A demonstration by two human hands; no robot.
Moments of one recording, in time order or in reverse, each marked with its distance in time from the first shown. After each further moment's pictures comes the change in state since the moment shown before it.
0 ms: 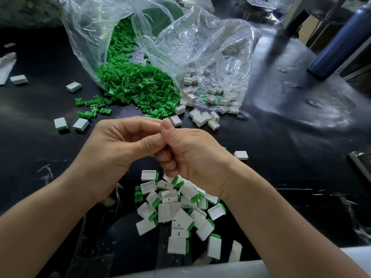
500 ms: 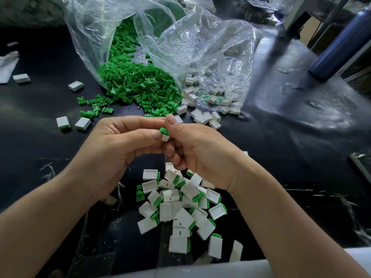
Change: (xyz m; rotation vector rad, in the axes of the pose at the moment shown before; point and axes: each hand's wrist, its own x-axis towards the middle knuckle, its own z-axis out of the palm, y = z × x) left_hand 0.001 0.004 -0.001 -0.091 0.040 -0.091; right_hand 0.002 -0.003 -0.011 -0.053 -0.035 -0.004
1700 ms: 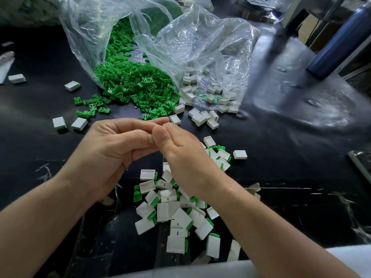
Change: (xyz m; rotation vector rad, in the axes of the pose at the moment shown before) left_hand 0.002 -0.007 -0.003 -0.032 0.022 -0.003; right_hand -0.001 0.009 0.021 -0.578 0.270 -0.153
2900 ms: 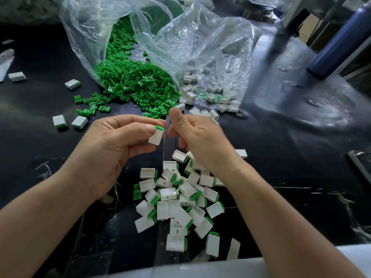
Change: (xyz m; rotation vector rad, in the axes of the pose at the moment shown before) left_hand 0.004 0.000 0.001 0.035 0.090 -0.062; right_hand 0.012 0.009 -0.024 -0.116 0.154 0.027
